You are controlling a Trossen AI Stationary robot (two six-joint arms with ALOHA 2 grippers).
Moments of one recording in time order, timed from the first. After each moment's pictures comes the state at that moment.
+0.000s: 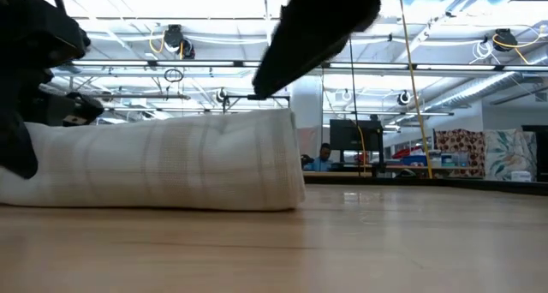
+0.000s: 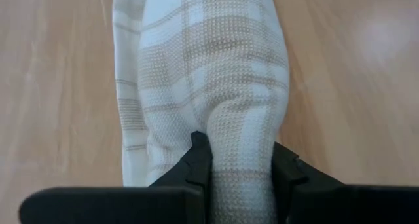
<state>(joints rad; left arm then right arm) -0.69 1.34 0.41 -0.01 -0.30 -0.47 0.46 2.02 1.55 -0.52 0.31 0.29</state>
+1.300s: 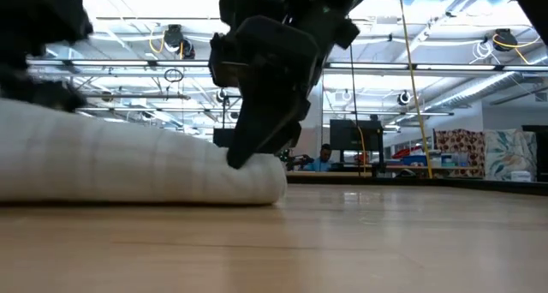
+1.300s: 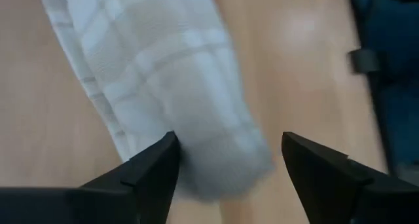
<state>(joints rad) -0.58 1.14 0.48 -0.24 0.06 -0.56 0.13 2.15 1.55 -0.48 -0.20 0.24</state>
